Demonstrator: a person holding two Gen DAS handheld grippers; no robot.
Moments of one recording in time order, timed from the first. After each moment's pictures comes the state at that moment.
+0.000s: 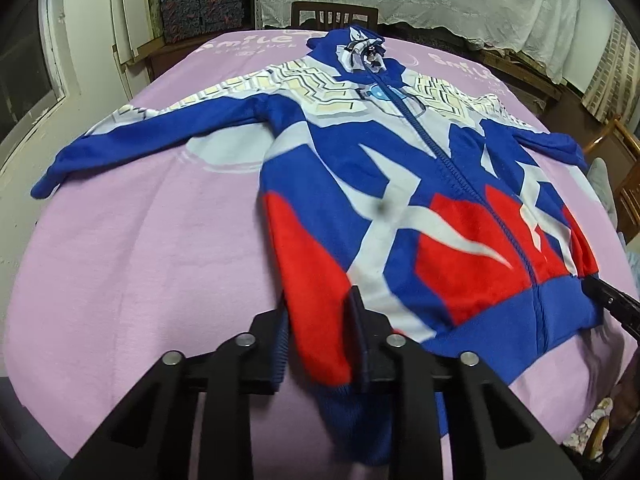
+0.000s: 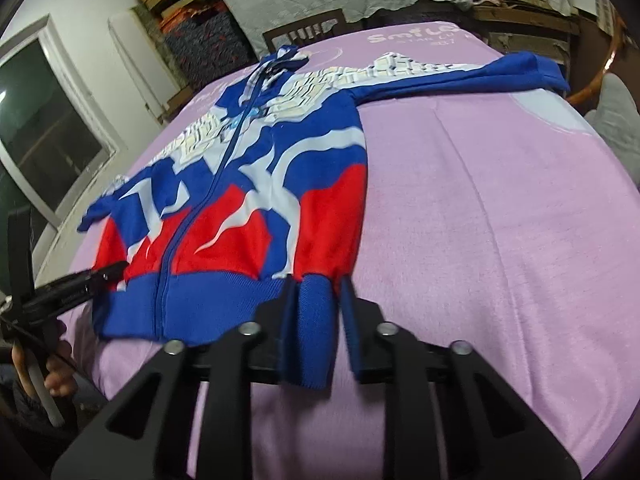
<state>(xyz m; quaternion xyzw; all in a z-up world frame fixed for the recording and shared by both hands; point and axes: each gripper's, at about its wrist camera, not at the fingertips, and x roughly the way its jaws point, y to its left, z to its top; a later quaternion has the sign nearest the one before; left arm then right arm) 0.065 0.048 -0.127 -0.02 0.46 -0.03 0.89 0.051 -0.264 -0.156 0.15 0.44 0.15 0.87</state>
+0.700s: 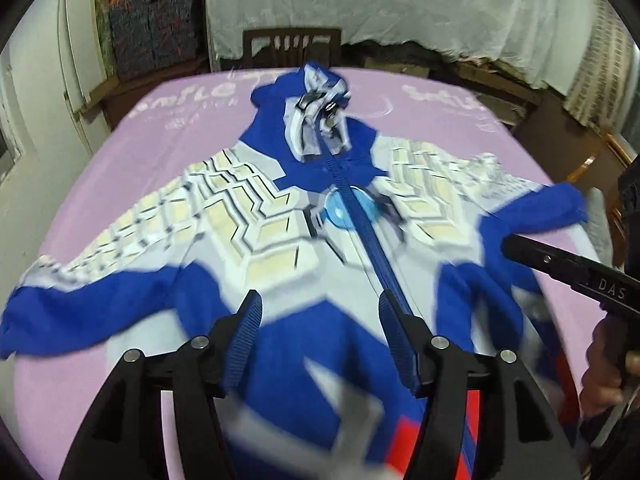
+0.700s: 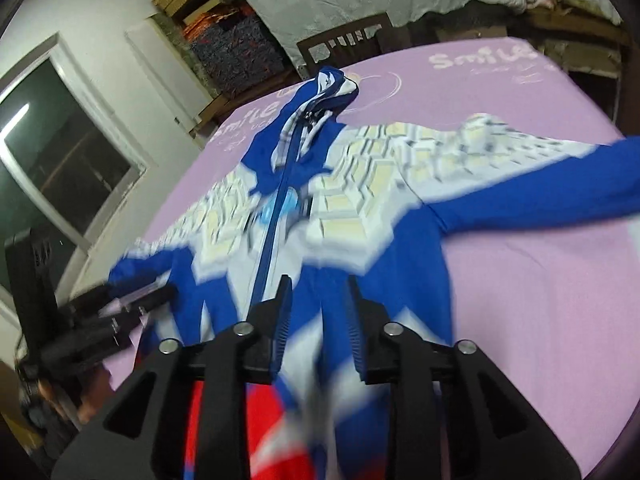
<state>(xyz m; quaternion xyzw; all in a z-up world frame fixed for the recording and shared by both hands) 0.246 -0.002 -0.092 0.01 0.45 -0.07 0.89 0.242 -0.233 -0.119 0.19 0.43 0.23 0.85</state>
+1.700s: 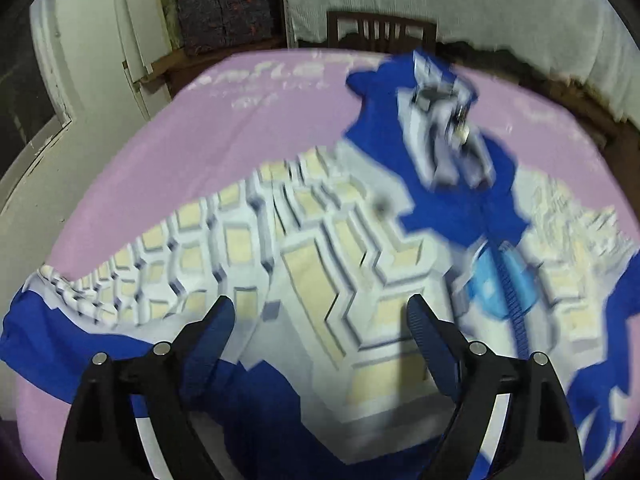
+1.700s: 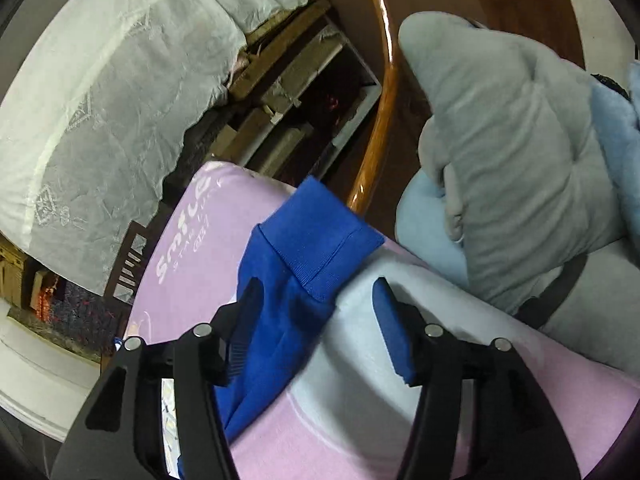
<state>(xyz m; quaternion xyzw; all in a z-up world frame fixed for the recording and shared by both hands) 0.328 0.043 -0.130 -0.01 0.46 0.06 0.89 0.255 -0.522 -0.194 0.46 0.29 -0.17 0.82</state>
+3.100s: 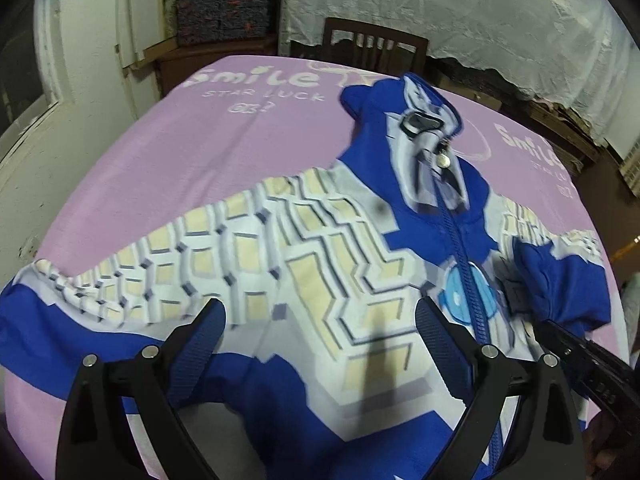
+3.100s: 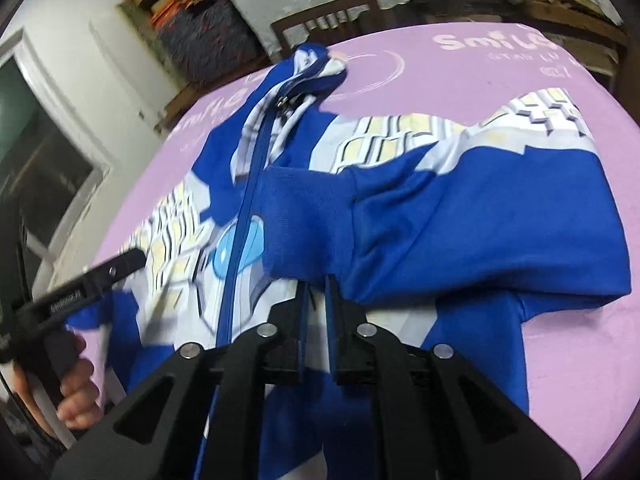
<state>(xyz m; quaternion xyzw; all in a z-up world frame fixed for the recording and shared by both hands) 0.312 0.064 -0.102 -0.06 0.45 0.01 0.89 0.318 -0.177 -0.154 0.16 0.46 0.19 0.86</state>
